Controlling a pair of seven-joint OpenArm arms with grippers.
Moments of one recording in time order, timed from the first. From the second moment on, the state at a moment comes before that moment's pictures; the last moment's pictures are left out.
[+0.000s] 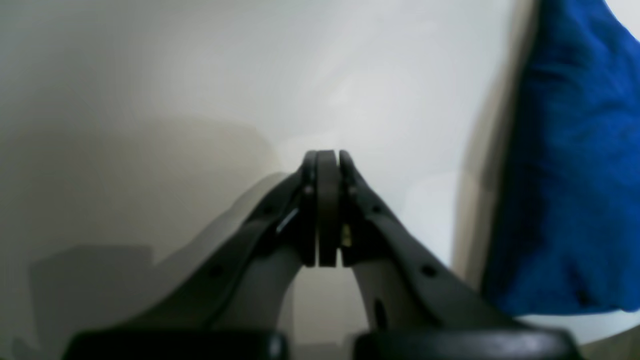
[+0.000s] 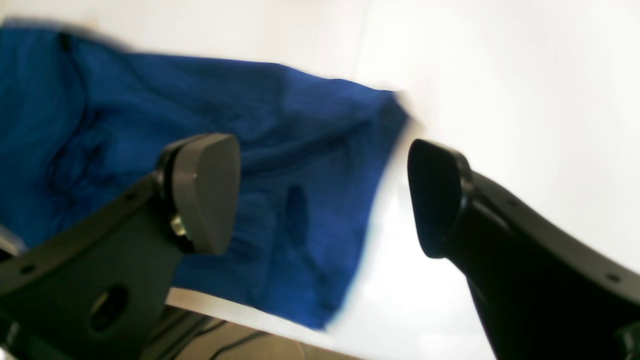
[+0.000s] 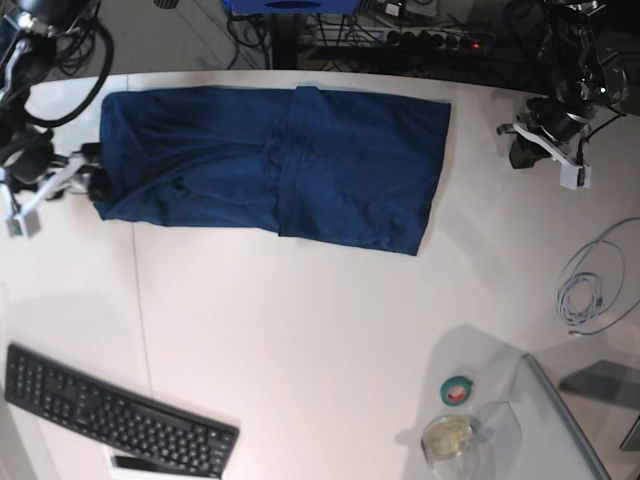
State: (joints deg) left arm 17.7 -17.6 -27.8 72.8 -25.6 -34.0 29.7; right arm -7.7 3.3 41.2 90.2 22.5 40.0 -64.0
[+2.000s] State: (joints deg) left arm 12.5 -13.4 2.4 69.0 -26.3 -34.0 21.9; right arm -2.3 2.5 29.5 80.9 27.5 39.9 -71.2
